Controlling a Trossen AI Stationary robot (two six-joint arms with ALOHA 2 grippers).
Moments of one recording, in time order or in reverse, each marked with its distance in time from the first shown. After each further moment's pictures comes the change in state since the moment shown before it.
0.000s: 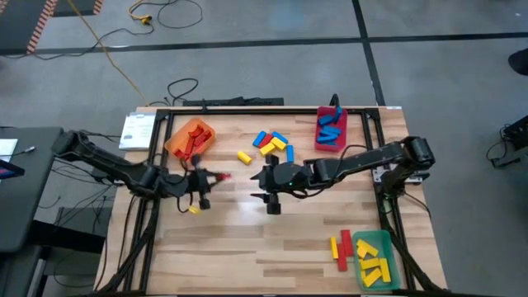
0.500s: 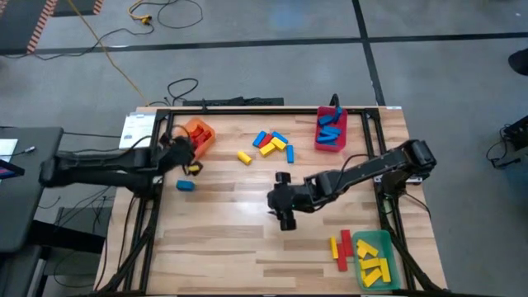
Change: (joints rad) left arm 0.439 -0.232 0.000 -0.603 -0.120 -0.324; right arm 0.109 -0.008 -0.007 -0.304 0.022 0.110
